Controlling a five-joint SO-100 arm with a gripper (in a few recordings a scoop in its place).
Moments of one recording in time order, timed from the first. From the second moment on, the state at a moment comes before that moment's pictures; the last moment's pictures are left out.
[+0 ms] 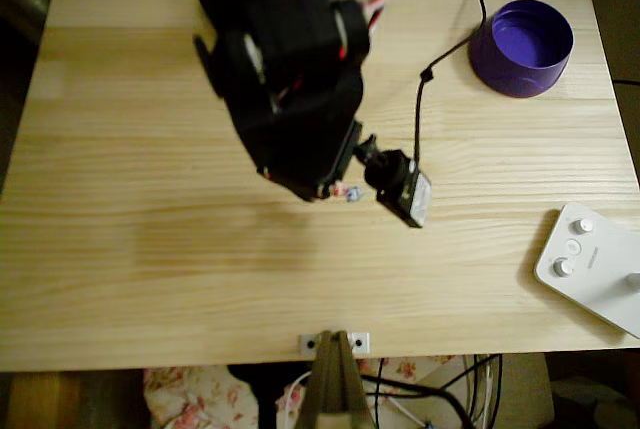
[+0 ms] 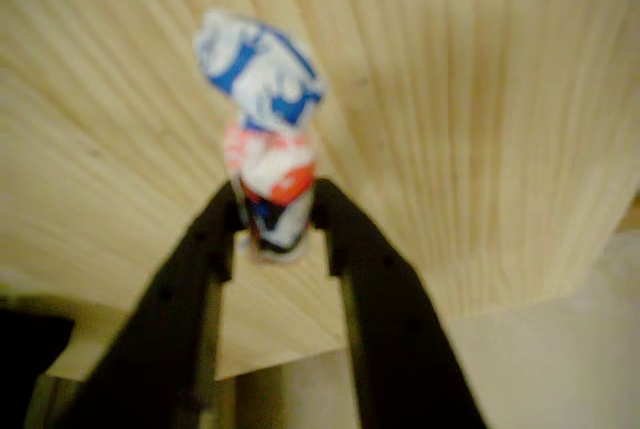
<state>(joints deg) -17.2 91.6 92.1 75.1 -42.9</state>
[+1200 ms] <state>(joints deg) -64.9 110.3 78.8 94.7 -13.8</state>
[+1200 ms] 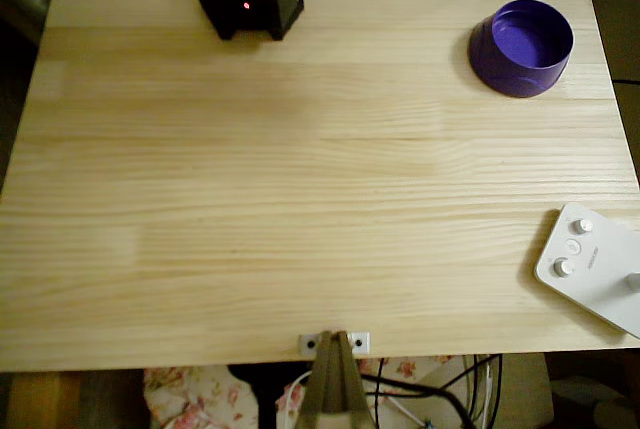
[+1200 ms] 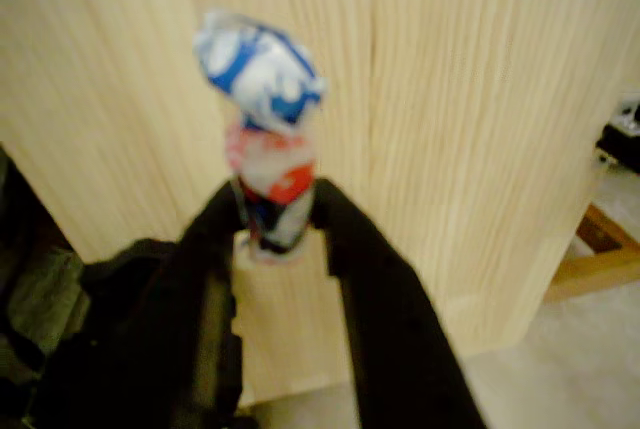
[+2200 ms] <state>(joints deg) -75.8 83.8 57.7 86.7 -10.2</state>
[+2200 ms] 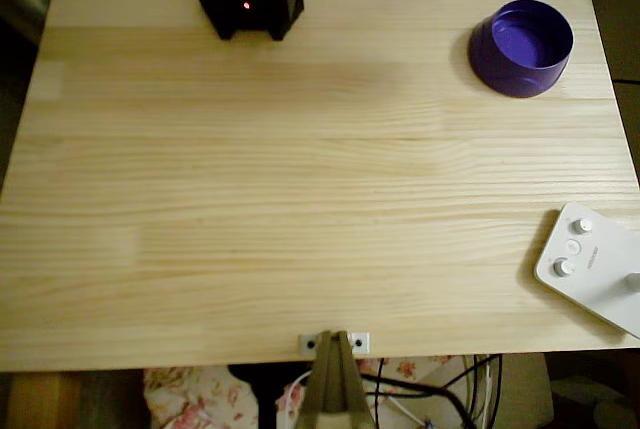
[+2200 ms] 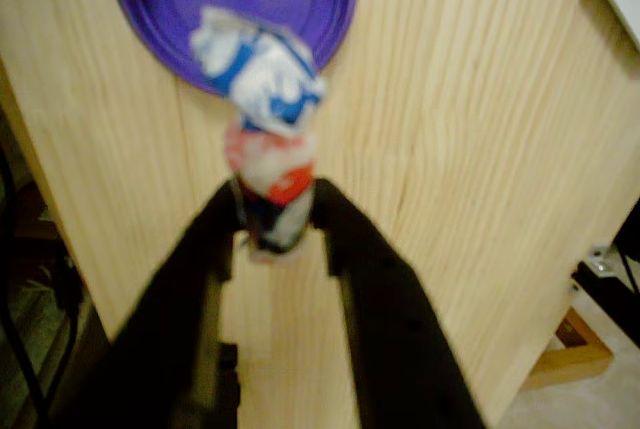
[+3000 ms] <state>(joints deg) -77.4 67.3 47.5 82.0 -10.8</state>
